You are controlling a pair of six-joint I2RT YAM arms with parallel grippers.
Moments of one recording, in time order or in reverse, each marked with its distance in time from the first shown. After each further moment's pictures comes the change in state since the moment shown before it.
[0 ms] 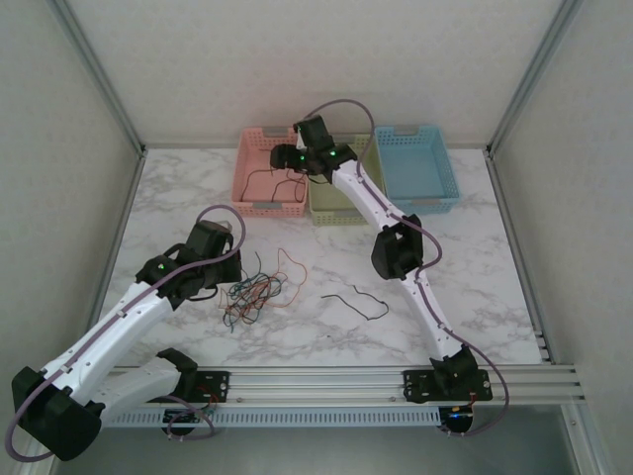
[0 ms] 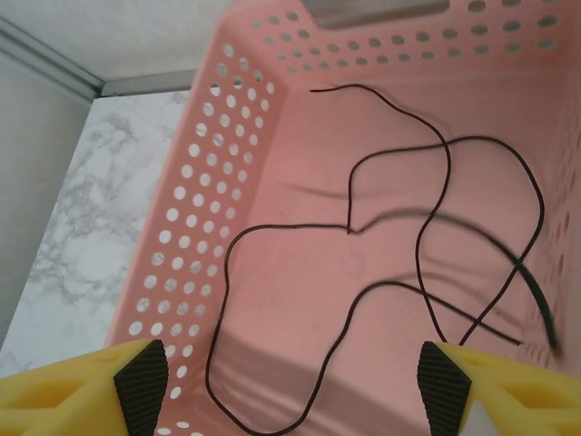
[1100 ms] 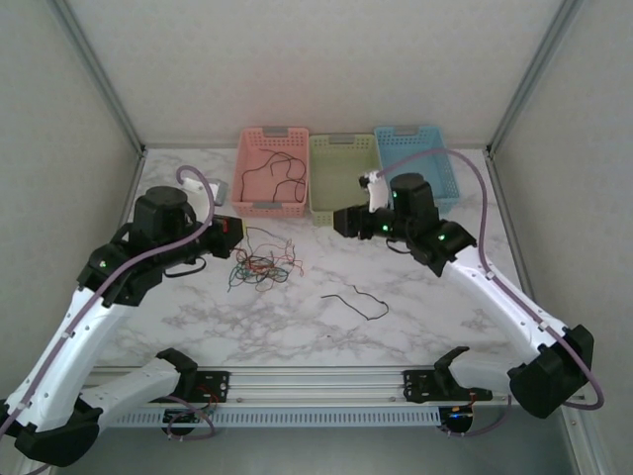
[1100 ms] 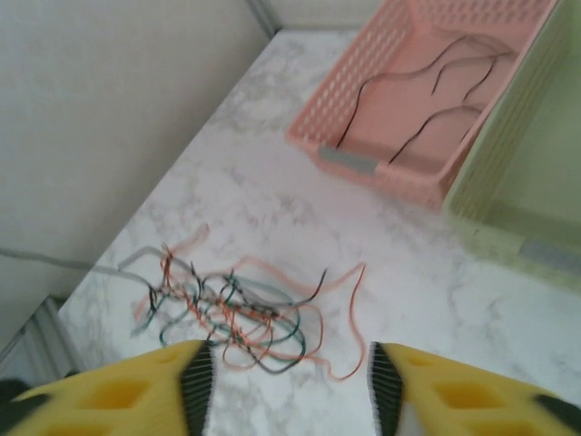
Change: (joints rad) left arm 0.000 -0.033 0.454 -0.098 0.291 0.164; right arm 0.004 -1.440 -1.638 0.350 -0.198 -0.191
